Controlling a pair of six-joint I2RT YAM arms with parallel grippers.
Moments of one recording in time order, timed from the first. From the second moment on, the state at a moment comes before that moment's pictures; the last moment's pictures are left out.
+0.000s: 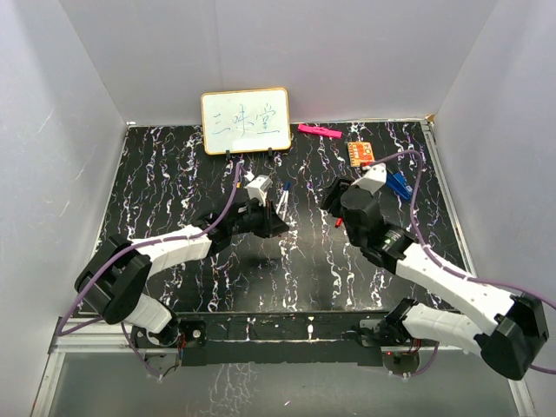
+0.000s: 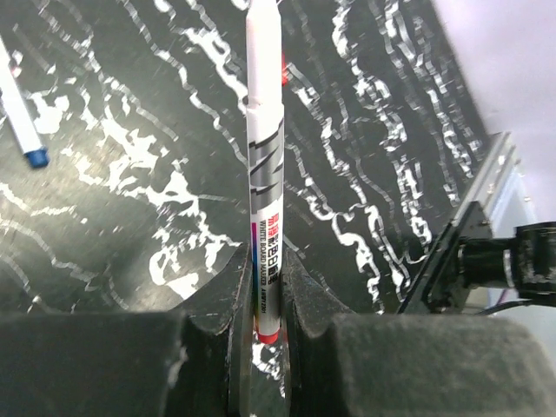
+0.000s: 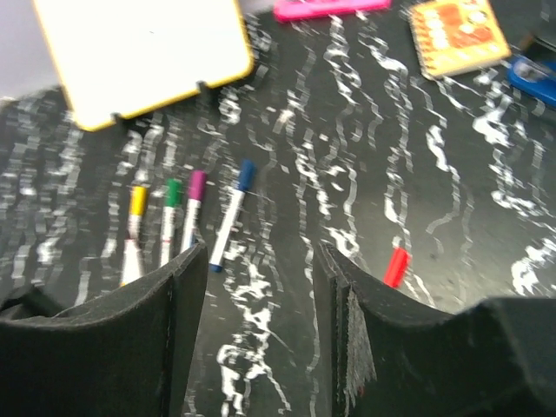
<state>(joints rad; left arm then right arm) -0.69 1.48 0.71 0.34 0.36 -0.55 0.73 0.98 0.75 -0.04 0.59 0.57</state>
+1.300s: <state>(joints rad) -0.70 1.47 0.73 0.10 0.29 -0.42 0.53 1.57 0.88 -0.33 0.52 0.70</state>
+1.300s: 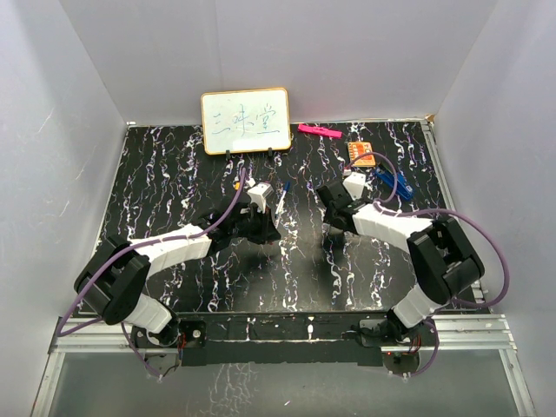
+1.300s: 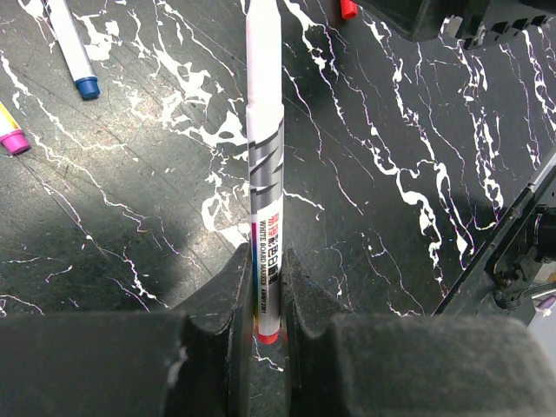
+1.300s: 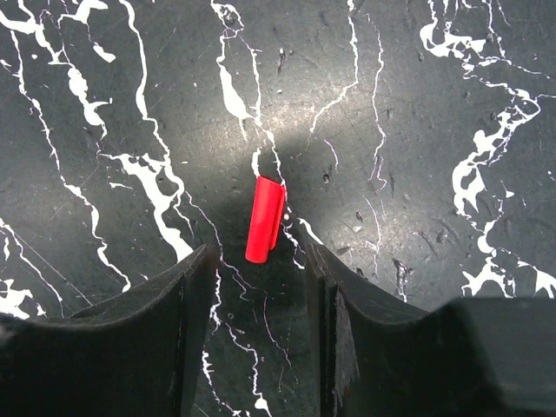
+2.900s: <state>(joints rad) -0.70 1.47 0.72 0.11 0.28 -0.43 0.47 1.70 0.92 -0.23 0.43 0.65</state>
